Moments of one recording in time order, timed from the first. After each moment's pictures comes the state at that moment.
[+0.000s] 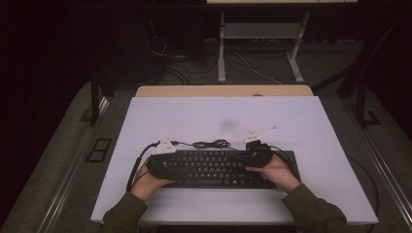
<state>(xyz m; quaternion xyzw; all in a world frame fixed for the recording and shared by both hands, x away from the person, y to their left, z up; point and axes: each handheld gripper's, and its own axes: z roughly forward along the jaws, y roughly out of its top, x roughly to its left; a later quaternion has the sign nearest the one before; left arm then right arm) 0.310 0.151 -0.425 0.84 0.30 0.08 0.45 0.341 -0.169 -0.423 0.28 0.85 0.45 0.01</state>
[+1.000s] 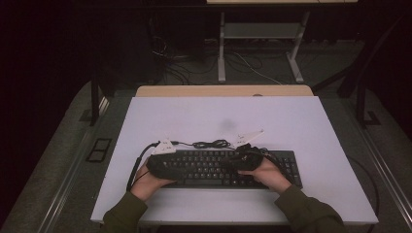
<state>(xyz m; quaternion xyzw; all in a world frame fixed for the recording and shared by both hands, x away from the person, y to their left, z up) 0.310 0.151 -0.424 0.84 0.30 0.09 0.45 0.341 -0.145 -0.439 0.27 0.87 0.42 0.00</state>
